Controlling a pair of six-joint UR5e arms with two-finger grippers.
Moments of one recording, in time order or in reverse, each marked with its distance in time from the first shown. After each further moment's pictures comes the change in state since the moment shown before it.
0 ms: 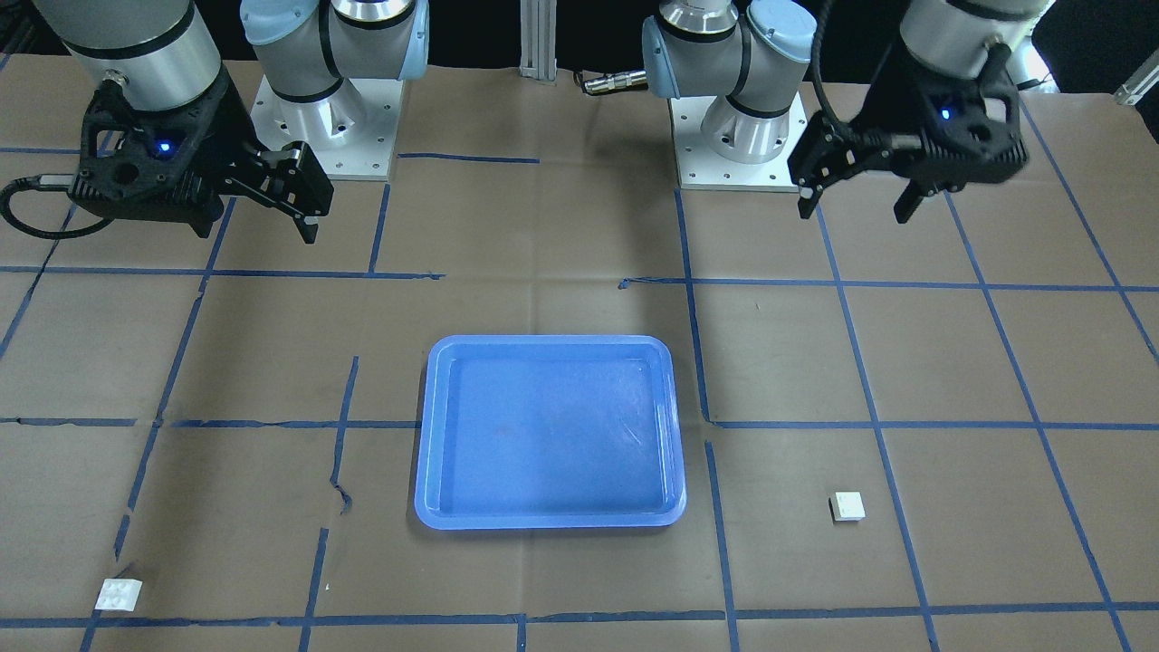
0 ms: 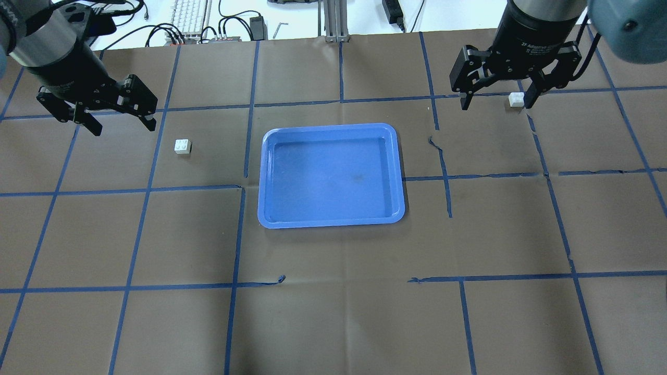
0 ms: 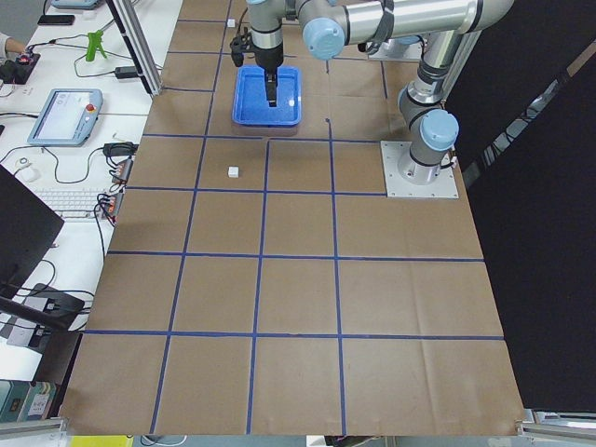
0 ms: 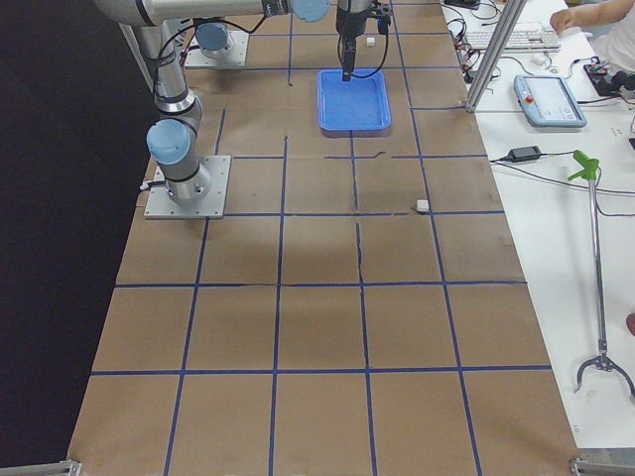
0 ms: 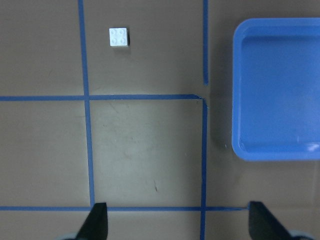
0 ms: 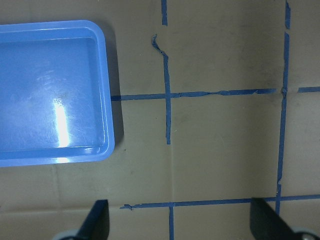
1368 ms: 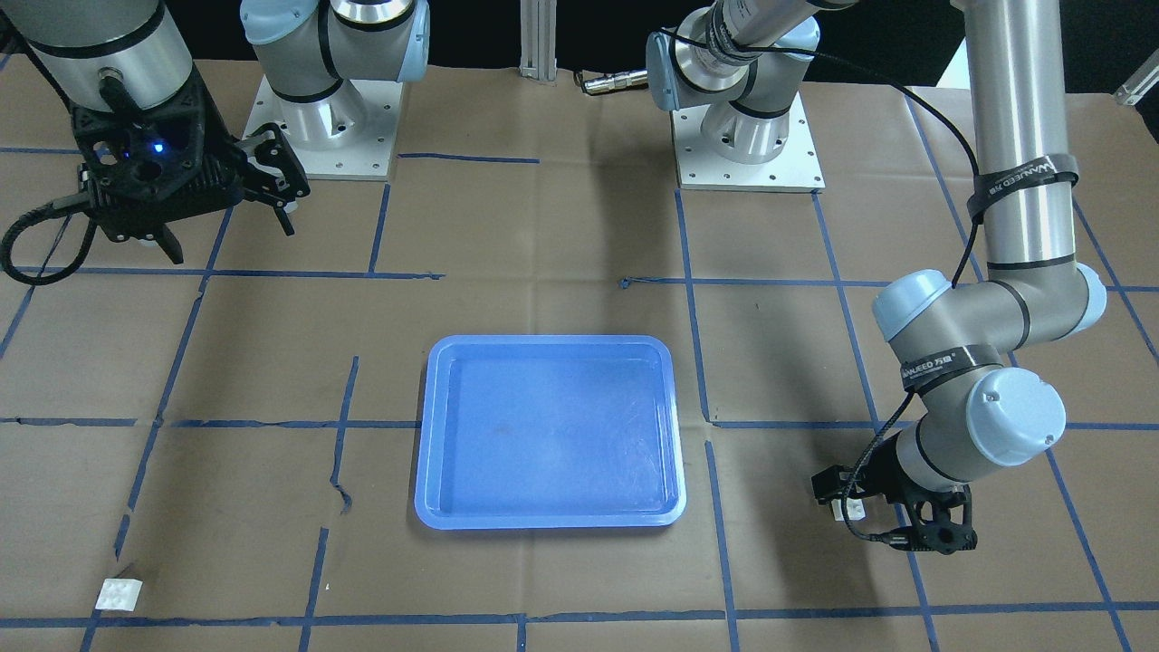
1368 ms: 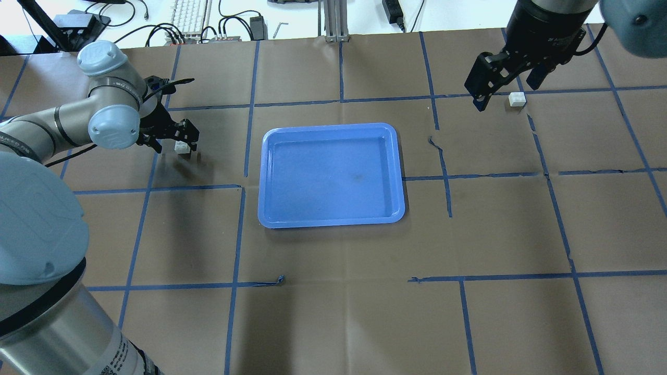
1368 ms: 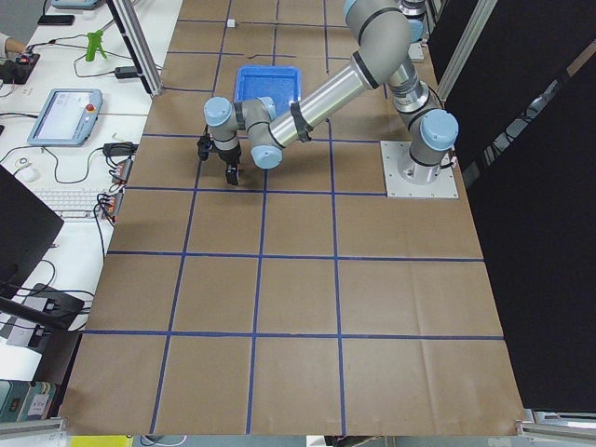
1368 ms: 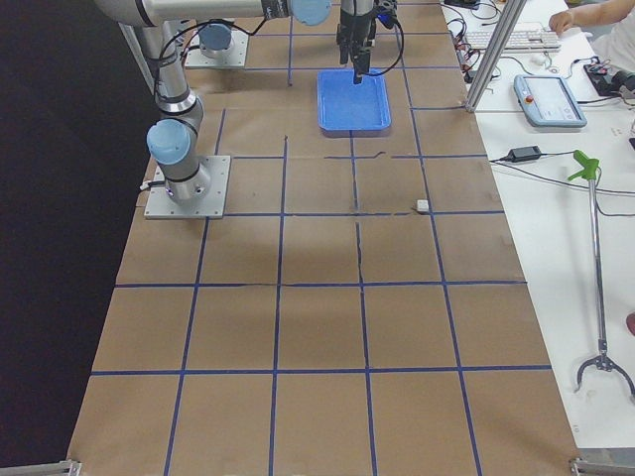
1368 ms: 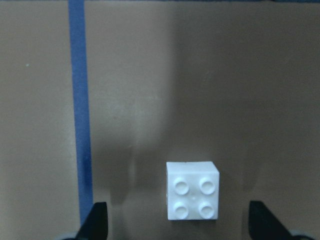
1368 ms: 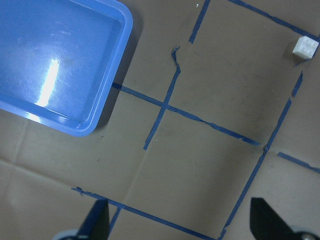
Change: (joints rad) left arm 0.035 -0.501 -0.049 0.554 -0.011 0.077; right arm -0.042 0.004 -0.002 -0.038 -0.008 -0.536
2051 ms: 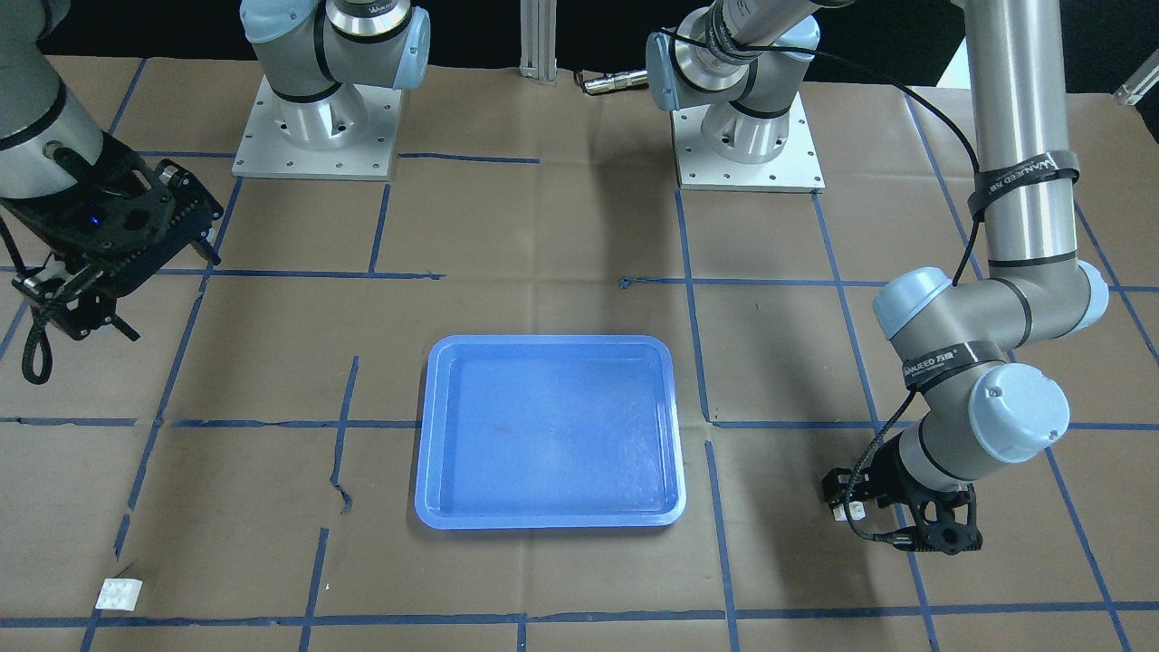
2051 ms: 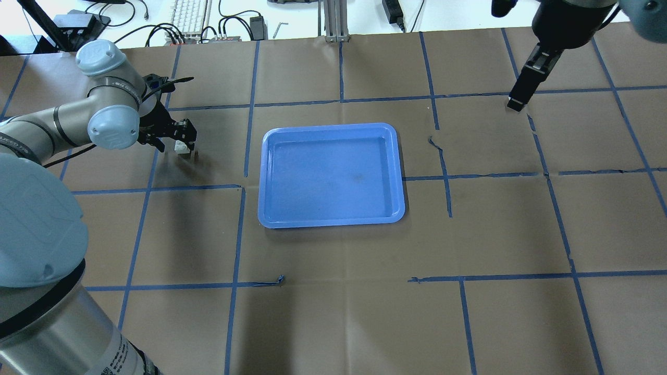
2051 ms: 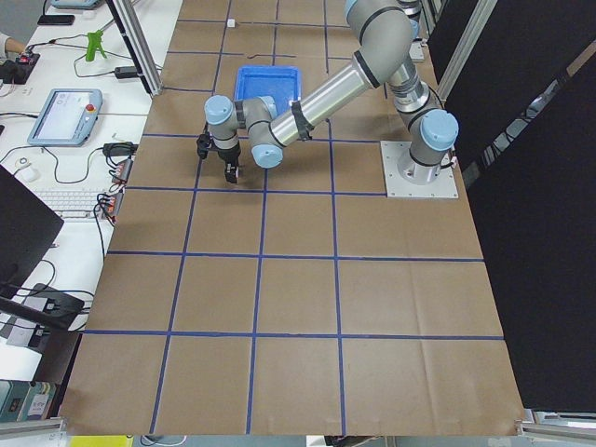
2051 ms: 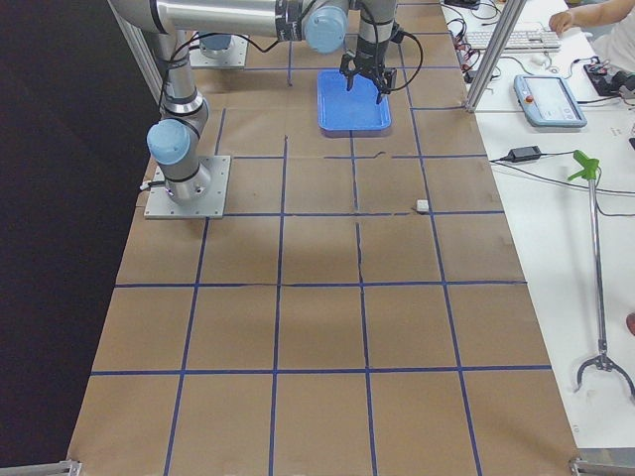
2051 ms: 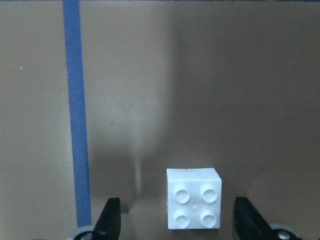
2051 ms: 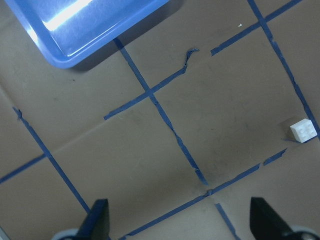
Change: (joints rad) left arm 0.000 0.010 0.006 0.010 -0.002 0.007; right arm -0.111 0.094 -0.029 -0.030 0.008 -0.741
